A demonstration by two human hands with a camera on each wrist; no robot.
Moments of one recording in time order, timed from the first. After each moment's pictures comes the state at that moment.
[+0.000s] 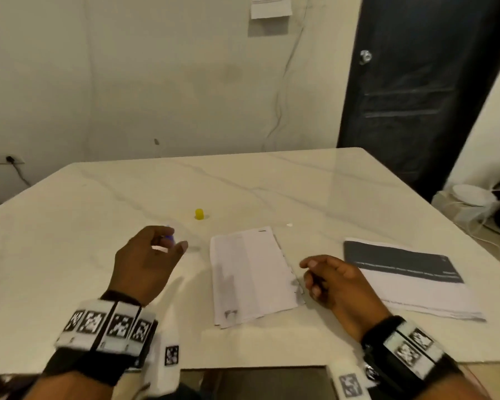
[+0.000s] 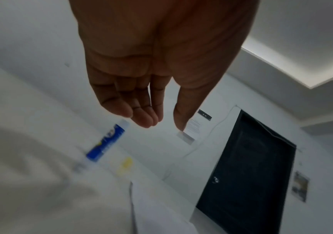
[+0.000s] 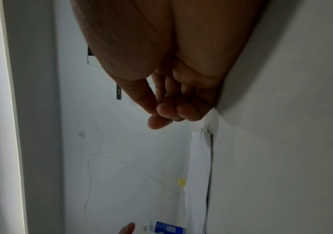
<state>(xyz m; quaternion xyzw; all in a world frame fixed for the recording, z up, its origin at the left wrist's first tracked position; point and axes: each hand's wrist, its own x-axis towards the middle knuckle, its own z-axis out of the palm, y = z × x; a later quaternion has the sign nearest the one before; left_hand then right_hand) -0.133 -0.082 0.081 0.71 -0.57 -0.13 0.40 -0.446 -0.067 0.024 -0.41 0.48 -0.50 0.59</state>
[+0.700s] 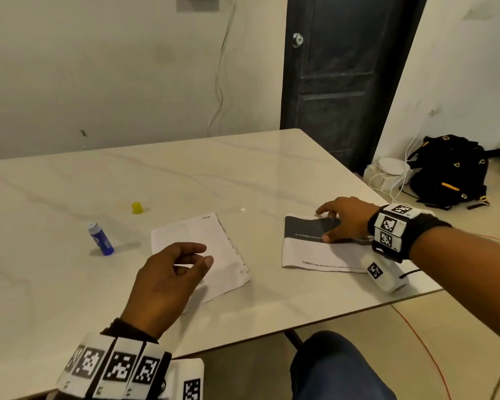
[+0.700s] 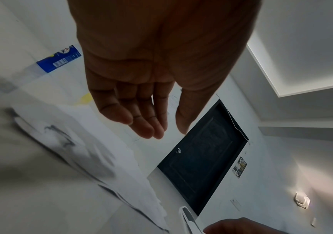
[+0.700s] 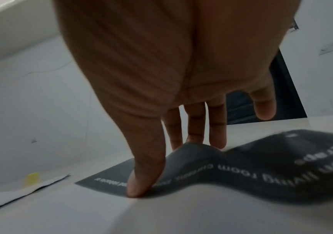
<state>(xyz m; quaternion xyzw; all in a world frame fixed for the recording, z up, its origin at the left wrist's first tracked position) -0.231 -0.050 0.060 0.61 -0.64 -0.32 0.35 -0.596 -0.130 0.069 -0.67 0.73 0.04 0.15</state>
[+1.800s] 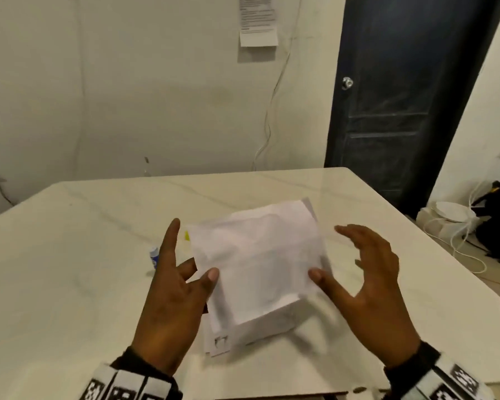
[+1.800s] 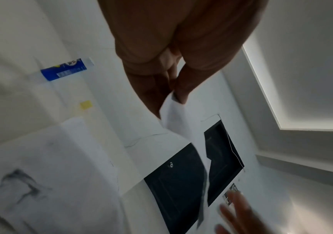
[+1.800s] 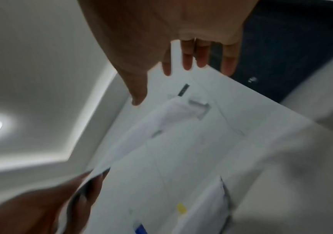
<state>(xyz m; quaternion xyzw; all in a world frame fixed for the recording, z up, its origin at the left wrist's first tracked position) -0.202 -0.037 0.103 0.51 -0.53 -0.41 0.55 -0.463 -0.040 0.079 -0.65 0.56 -0.50 0.11</state>
